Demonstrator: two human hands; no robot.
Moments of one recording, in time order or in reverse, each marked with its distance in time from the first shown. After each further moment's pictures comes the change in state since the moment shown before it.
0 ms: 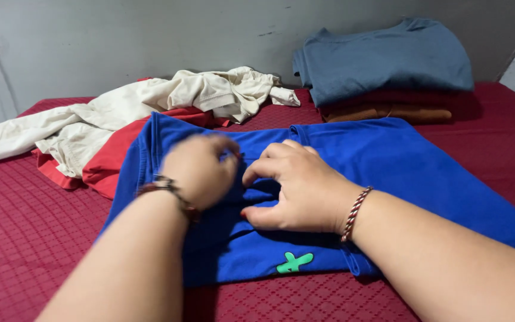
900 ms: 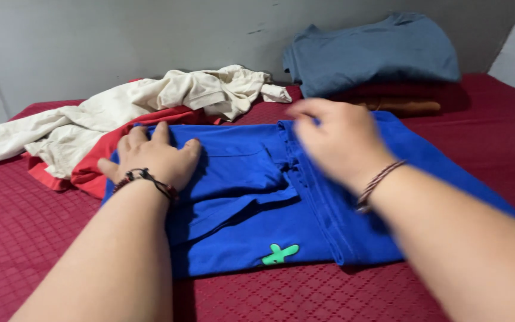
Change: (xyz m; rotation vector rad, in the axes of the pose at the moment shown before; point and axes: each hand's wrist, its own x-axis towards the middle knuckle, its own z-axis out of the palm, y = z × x) left_hand 0.010 -0.012 -0.012 0.325 -0.143 -0.504; right_hand -0.009 0.050 -0.022 0.057 0.187 0.552
